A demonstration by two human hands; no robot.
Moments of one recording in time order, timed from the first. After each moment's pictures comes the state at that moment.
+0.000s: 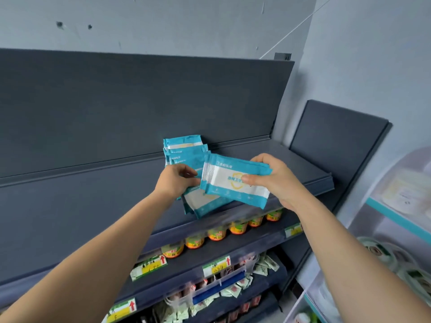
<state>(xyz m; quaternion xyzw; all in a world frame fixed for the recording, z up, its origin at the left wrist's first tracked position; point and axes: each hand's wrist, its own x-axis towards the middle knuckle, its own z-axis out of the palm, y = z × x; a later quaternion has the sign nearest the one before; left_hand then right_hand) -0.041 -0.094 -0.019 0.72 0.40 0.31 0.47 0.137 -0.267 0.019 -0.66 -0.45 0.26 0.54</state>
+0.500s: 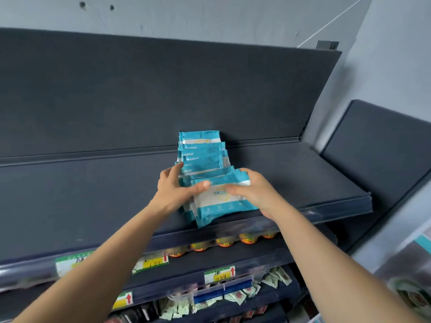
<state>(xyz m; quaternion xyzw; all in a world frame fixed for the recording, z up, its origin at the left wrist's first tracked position) -0.053 -0.102 -0.037 0.70 0.45 0.30 0.47 0.141 -0.188 -0.023 -0.64 -0.48 0.38 0.48</state>
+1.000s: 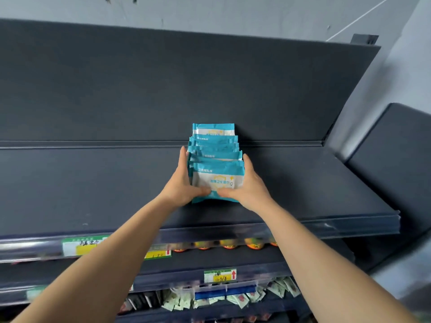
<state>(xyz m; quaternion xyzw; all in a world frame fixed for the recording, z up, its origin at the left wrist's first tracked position) -0.037 -0.092 -0.044 0.72 0.35 0.37 0.47 0.144 -0.158 -0.036 -0.68 -0.58 0.25 0.38</state>
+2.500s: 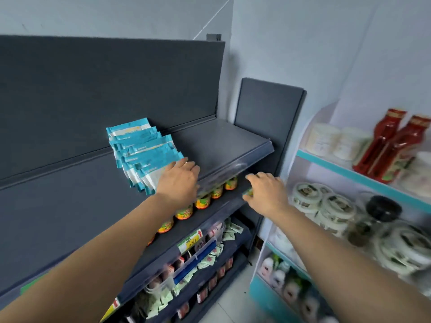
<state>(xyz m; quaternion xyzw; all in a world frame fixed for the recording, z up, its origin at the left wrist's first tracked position) -0.010 -0.172 -0.031 0.98 0.16 0.11 -0.09 0.115 -0.358 -0.049 -0.93 -0.36 -0.09 0.04</state>
